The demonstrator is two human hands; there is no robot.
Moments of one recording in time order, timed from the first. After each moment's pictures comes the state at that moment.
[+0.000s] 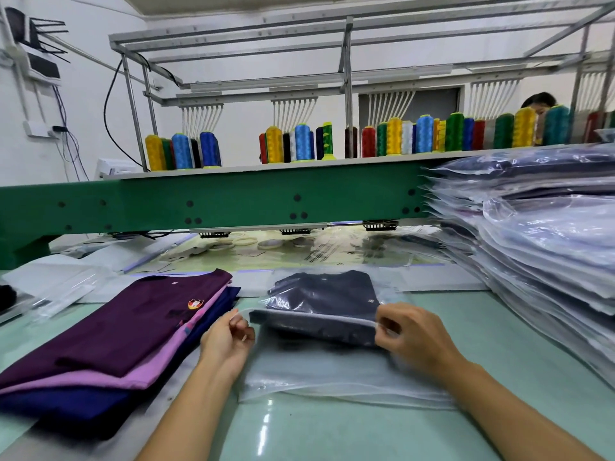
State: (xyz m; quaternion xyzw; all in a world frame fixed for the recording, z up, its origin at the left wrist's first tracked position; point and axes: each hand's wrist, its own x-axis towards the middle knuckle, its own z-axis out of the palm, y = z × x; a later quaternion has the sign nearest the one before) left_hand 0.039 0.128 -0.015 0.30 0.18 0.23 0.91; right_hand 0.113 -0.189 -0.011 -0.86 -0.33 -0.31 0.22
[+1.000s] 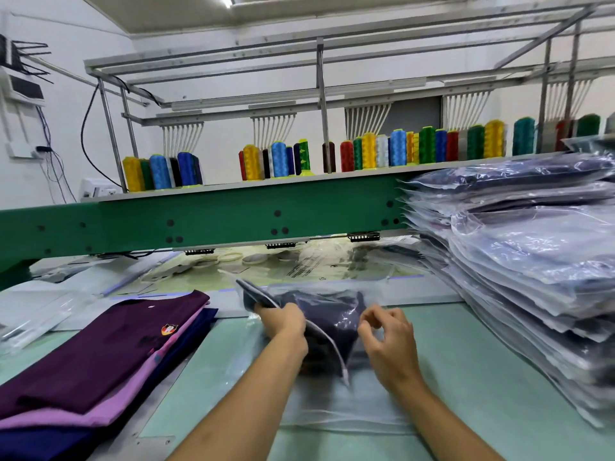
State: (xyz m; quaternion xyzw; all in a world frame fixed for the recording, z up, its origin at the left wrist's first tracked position) left_hand 0.122 -0.020 0.034 0.52 0.31 0.33 0.73; right_hand 0.113 -0.188 -0.009 -0.77 -0.21 -0.30 0.52
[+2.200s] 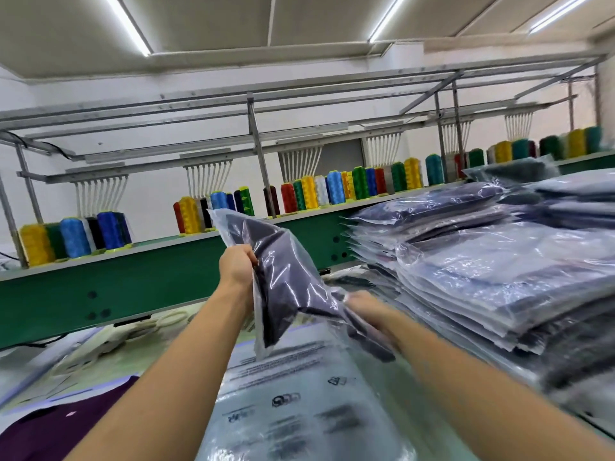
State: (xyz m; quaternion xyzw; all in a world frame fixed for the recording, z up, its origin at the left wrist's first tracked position) left_hand 0.125 -0.018 0.224 0.62 0.04 0.23 0.75; right_hand 0.203 -0.216 0.115 -0.80 -0.11 0.07 0.58
